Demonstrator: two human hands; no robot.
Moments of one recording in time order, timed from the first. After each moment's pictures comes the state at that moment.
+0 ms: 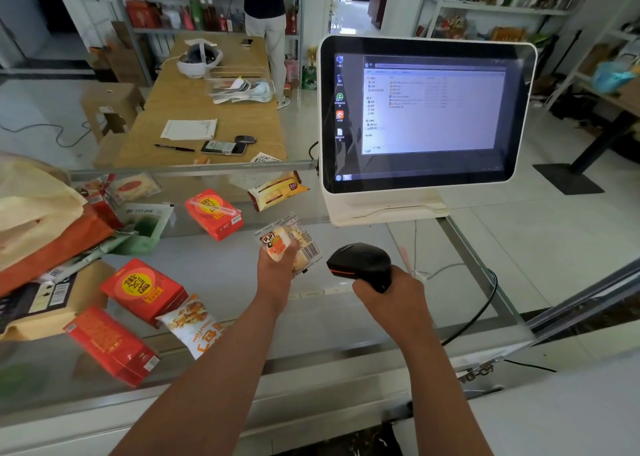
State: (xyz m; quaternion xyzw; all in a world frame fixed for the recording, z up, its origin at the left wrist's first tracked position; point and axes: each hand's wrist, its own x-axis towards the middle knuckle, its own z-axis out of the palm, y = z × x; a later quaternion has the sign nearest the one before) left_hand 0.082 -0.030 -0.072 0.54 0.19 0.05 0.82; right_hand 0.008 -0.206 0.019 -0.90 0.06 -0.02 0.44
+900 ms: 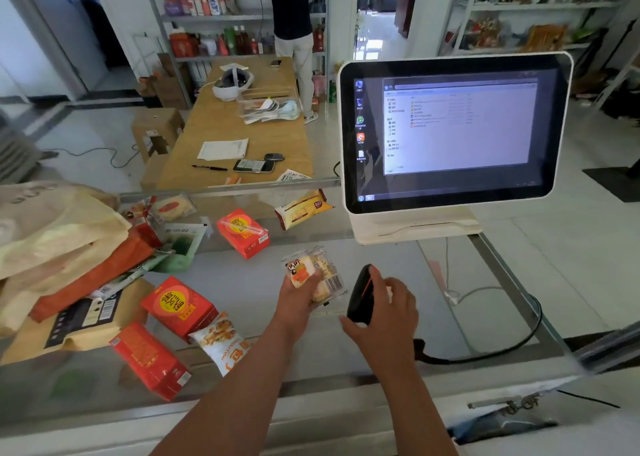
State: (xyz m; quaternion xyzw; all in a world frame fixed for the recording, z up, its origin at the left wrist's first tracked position) left_hand 0.067 -0.019 -0.064 0.53 0.20 -0.04 0.83; right_hand 0.021 -0.166 -0.040 -0.96 0.01 -0.10 0.28
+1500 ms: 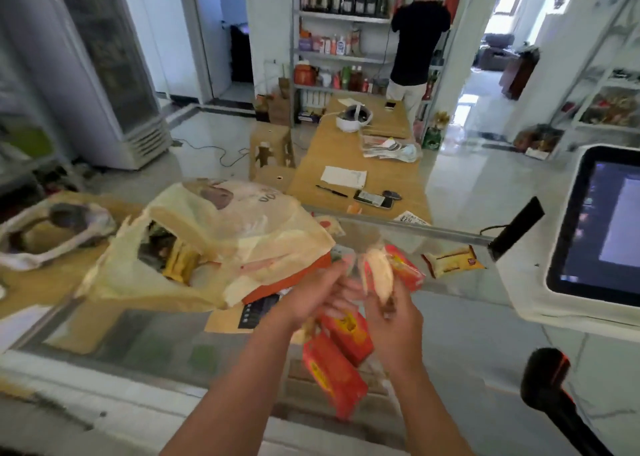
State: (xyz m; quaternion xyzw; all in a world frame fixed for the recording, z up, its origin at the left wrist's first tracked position) left_hand 0.001 0.246 0.057 0.69 0.15 -0.11 0.70; right_hand 0.006 0.102 0.031 -0.82 -0.10 -0.10 0.55
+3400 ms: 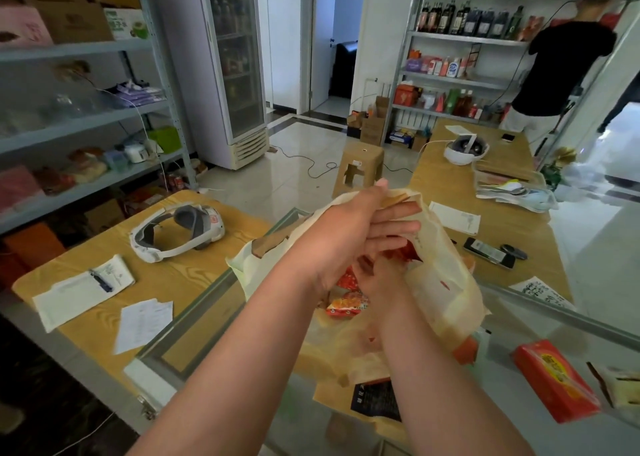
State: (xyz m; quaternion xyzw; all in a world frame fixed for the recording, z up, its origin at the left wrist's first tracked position) left_hand -0.016 0.422 0.203 0.61 0.12 0.11 0.78; right_hand 0.081 0.376 0.070 -0.70 -0.16 0.23 0.65
